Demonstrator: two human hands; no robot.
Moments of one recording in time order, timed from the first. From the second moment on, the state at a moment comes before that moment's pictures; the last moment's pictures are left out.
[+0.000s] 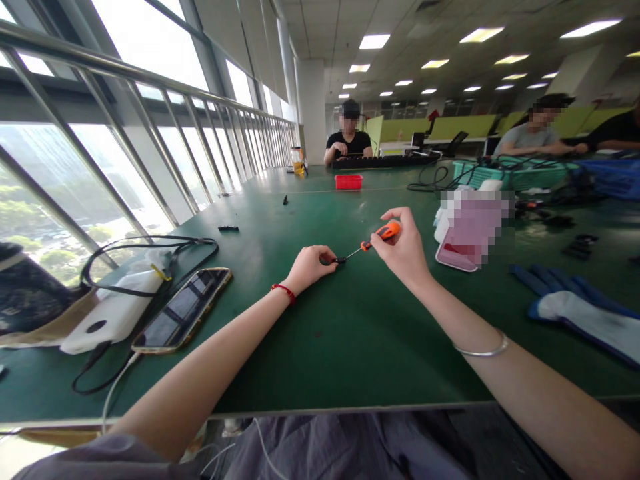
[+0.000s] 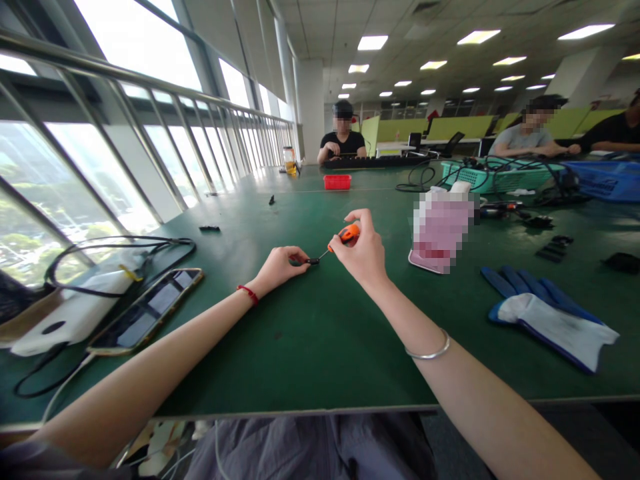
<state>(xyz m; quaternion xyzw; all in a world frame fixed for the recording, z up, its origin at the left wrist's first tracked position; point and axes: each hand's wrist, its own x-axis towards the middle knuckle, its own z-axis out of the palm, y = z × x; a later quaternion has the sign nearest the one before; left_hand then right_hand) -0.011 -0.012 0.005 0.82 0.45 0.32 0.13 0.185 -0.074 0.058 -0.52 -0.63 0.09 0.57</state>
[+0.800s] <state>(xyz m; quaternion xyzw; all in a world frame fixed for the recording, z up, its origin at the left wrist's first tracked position) -0.009 -0.016 0.009 0.83 0.44 0.32 0.12 0.182 -0.076 0.054 -0.45 -0.69 0.09 0.56</state>
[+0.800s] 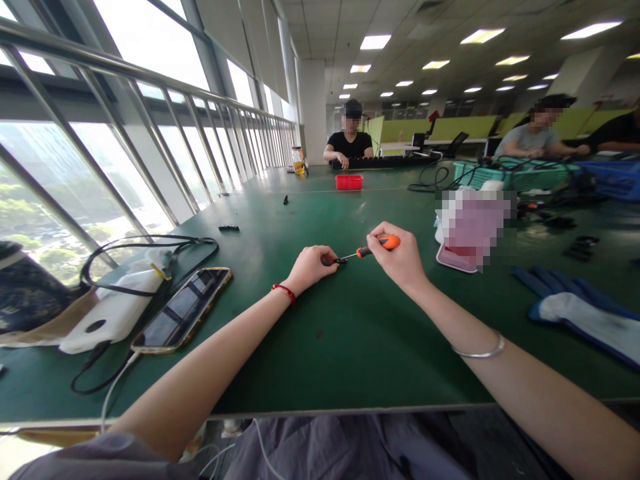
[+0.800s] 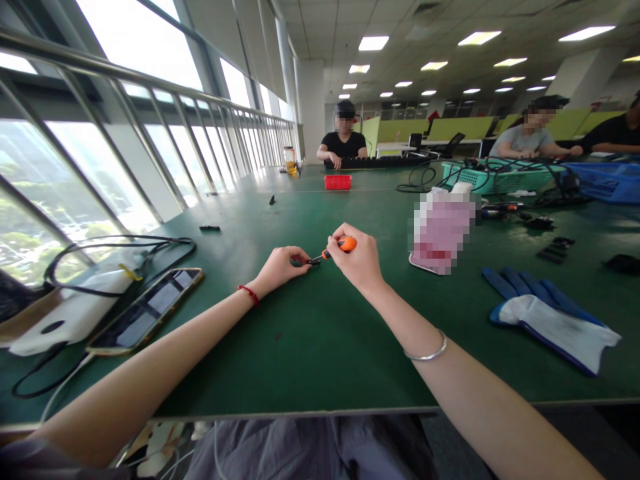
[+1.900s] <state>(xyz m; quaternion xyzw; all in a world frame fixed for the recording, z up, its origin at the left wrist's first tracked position) -0.008 -0.017 0.010 0.83 0.44 0.32 0.11 0.182 -0.078 0.056 -0.44 -0.68 0.08 0.58</state>
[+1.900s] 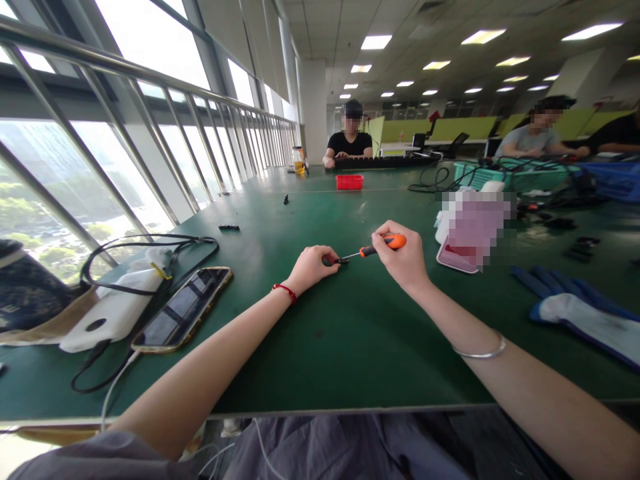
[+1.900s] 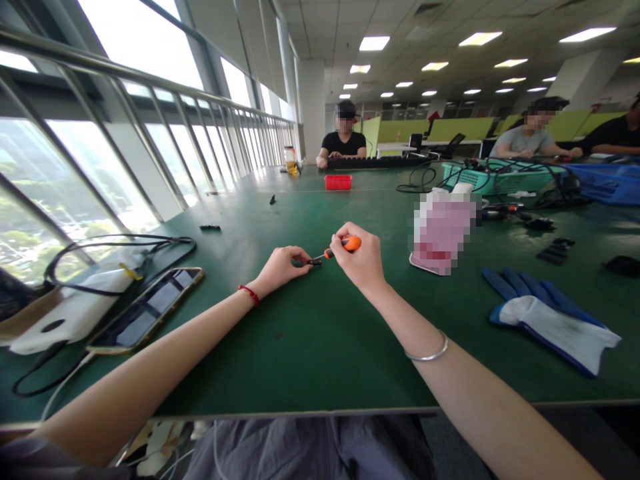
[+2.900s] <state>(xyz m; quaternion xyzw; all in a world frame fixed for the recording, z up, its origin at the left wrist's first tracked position) -0.007 -0.019 0.011 0.84 0.43 0.31 0.11 0.179 -0.083 0.056 -0.51 -0.68 0.05 0.53</state>
